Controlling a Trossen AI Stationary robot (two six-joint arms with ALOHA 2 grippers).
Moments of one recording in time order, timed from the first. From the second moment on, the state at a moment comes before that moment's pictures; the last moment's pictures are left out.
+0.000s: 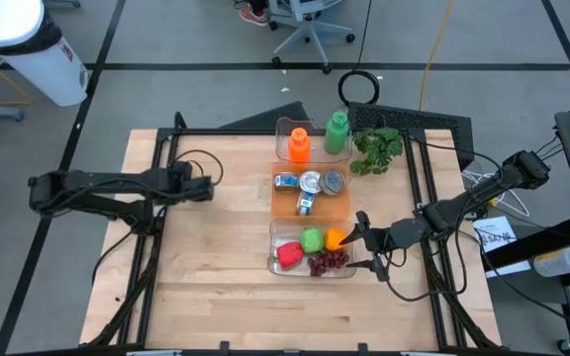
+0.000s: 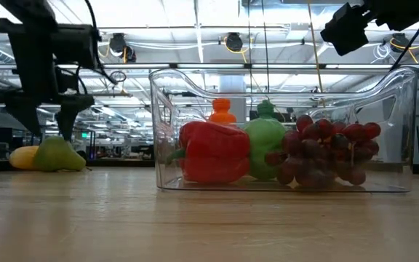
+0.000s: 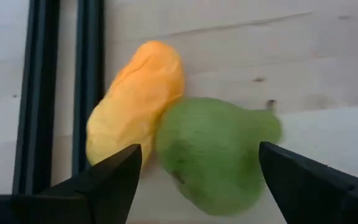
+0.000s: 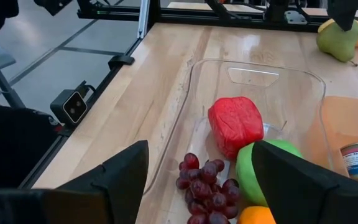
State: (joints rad) left arm 0.23 1.06 0.59 -1.01 -0.52 -1.20; right arm 0.46 1.00 0.56 0.03 0.16 0.15
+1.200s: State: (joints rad) left arm 0.25 1.06 0.72 -0.57 -0.10 -0.04; right arm 0.46 1.00 0.56 0.03 0.16 0.15
